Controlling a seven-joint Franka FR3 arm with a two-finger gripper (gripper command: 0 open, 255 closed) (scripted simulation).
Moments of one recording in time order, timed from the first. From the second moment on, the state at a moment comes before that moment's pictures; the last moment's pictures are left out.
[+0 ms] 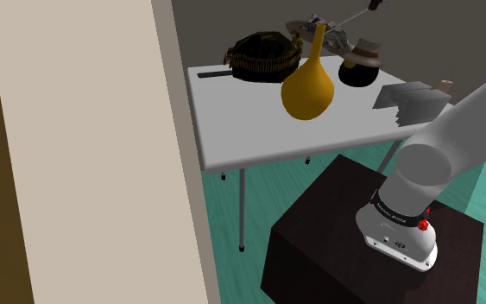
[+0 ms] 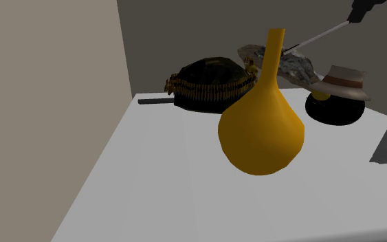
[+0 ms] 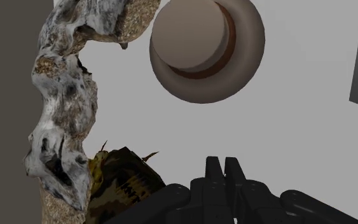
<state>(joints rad) -0.20 -0.33 -0.52 -1.78 -0.15 1.81 -1.71</state>
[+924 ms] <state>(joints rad) -0.22 -0.37 -0.52 -2.01 -0.18 2.00 -1.70</state>
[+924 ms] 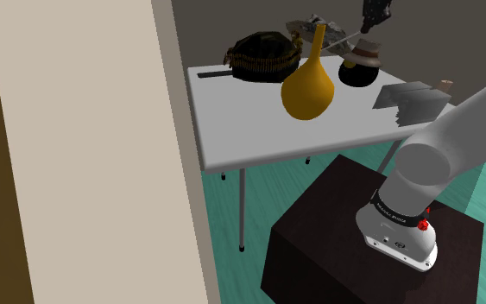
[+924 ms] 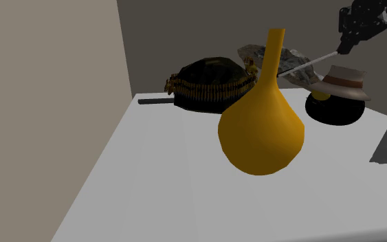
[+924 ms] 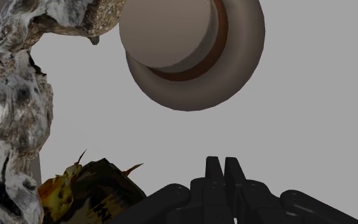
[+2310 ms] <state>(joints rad) -0.23 -0.35 -0.56 -2.28 -0.20 2.28 -1.69</state>
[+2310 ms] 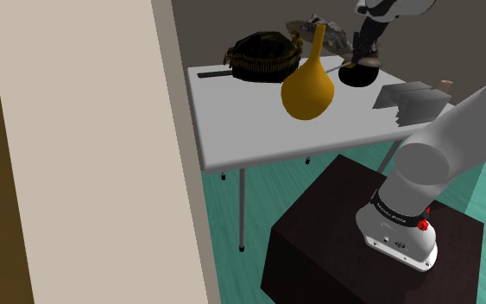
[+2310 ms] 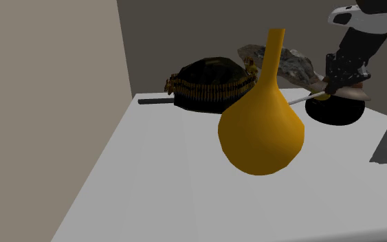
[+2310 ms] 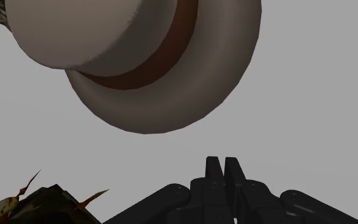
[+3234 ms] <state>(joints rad) -0.22 -0.27 -0.61 -2.40 -0.18 2.48 -1.72</state>
